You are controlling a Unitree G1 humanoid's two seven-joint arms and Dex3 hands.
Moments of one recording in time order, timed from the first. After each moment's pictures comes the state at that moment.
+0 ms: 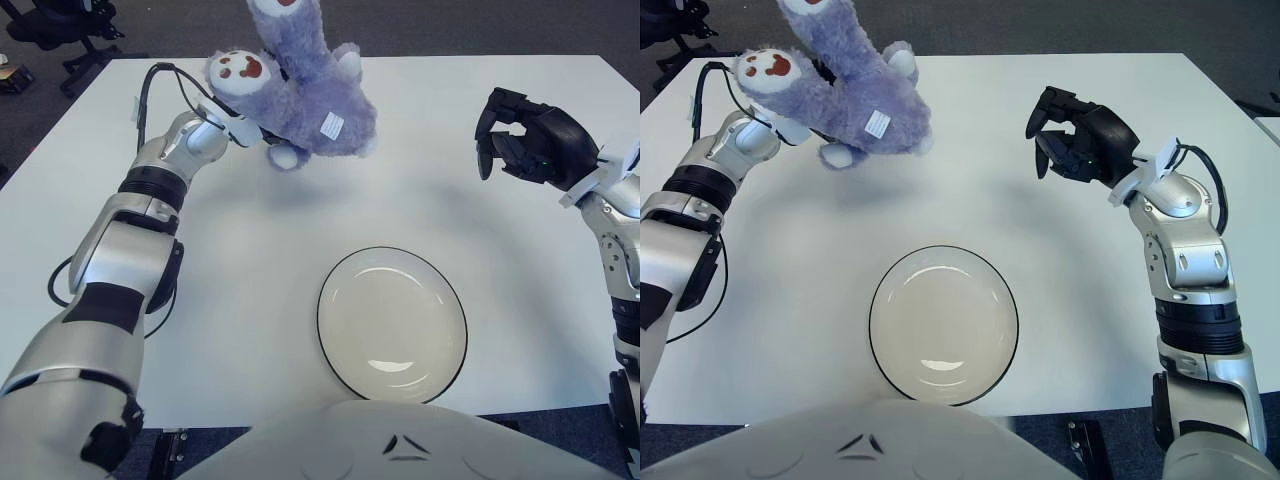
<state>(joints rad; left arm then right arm) -0.98 0.52 -0.27 0.93 0.53 -1.04 0.15 -0.32 -0.62 -0.10 -0.19 0.23 0.15 0.48</state>
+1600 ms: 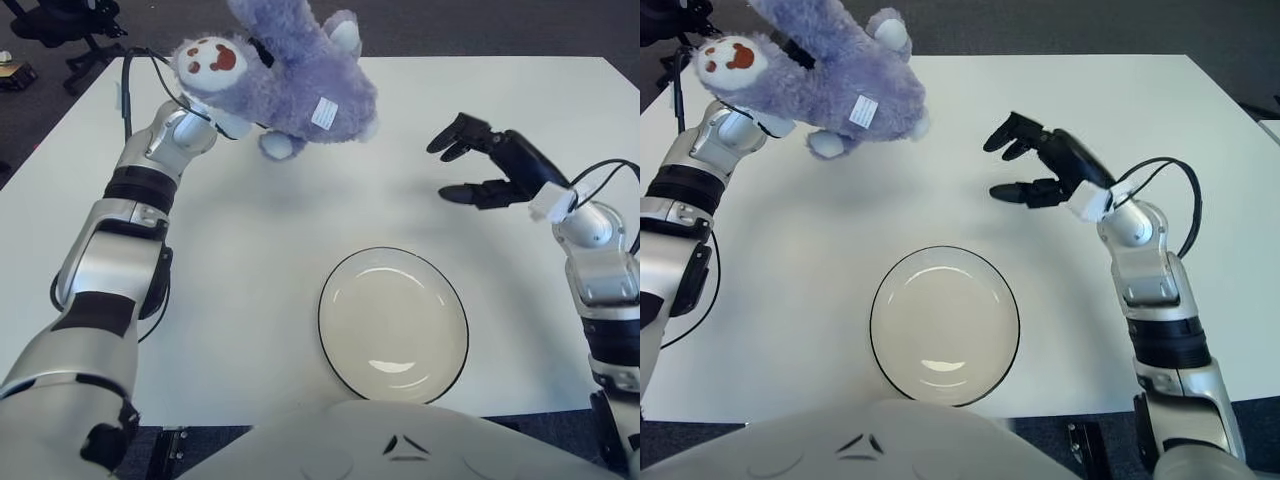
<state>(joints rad) -0.97 0.50 -0.21 0.83 0.51 -1.00 0.14 -0.17 -0.58 0.00 -0.28 -0.20 -0.17 0.40</state>
